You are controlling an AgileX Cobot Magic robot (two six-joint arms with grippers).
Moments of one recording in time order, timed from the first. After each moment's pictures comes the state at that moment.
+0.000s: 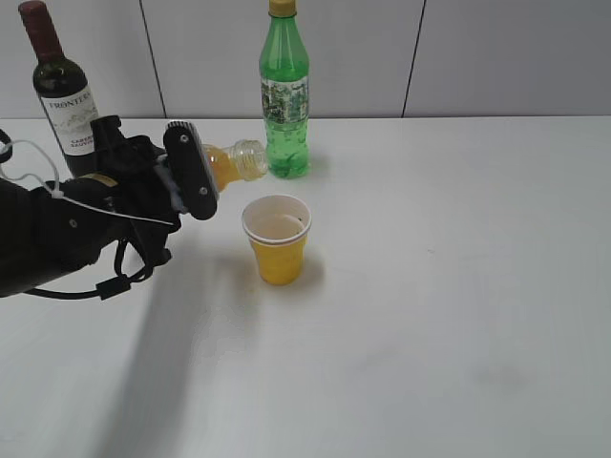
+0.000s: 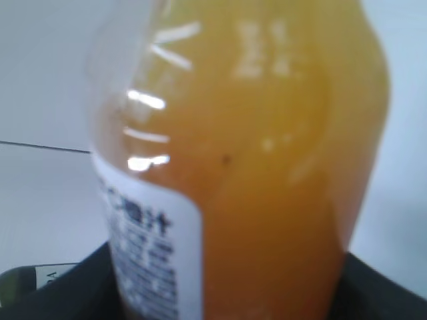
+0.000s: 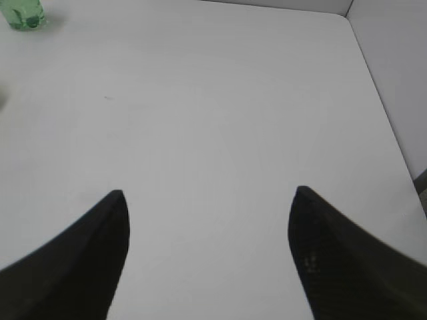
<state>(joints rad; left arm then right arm) -0.60 1.82 -0.75 -0.88 -0.61 1.74 0.11 0.00 -0.50 -0.01 1.04 -0.01</state>
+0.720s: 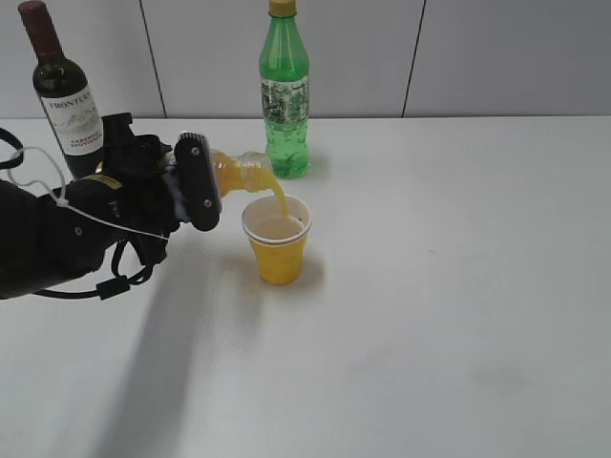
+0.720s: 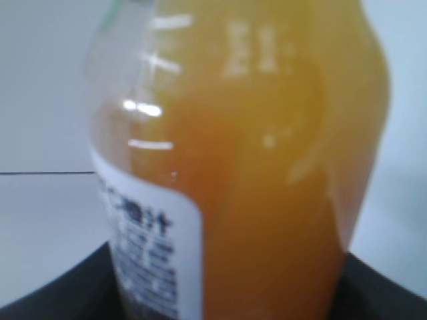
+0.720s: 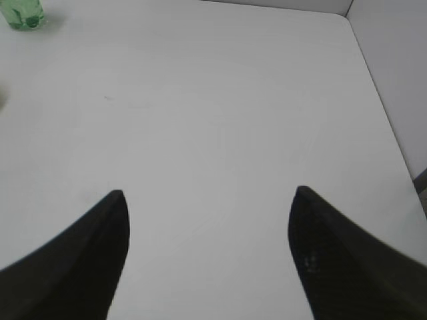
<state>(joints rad) -0.60 1.84 -0.75 -0.82 -0.66 1.82 0.11 0.00 -0.50 -0.01 1.04 -0.01</state>
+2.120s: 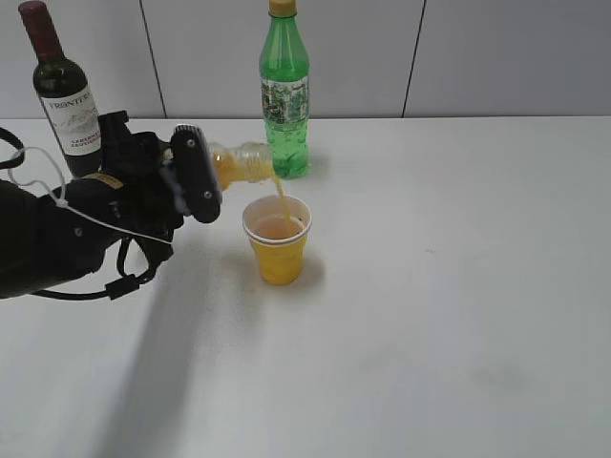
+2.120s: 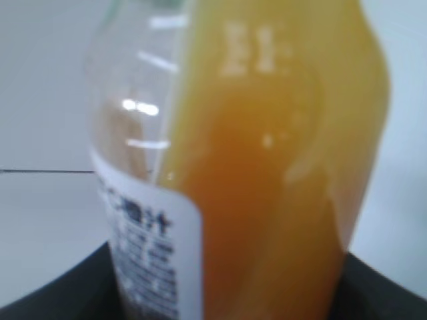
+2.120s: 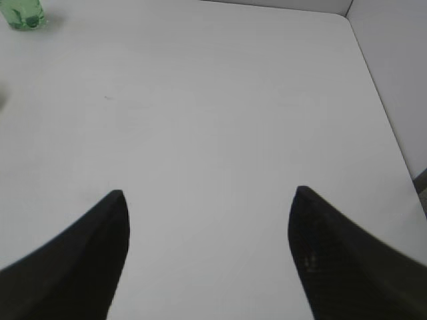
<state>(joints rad) -0.60 1.84 -0.75 -0.80 -0.68 1.76 0.11 0.00 -0.50 -0.01 1.04 -0.01</state>
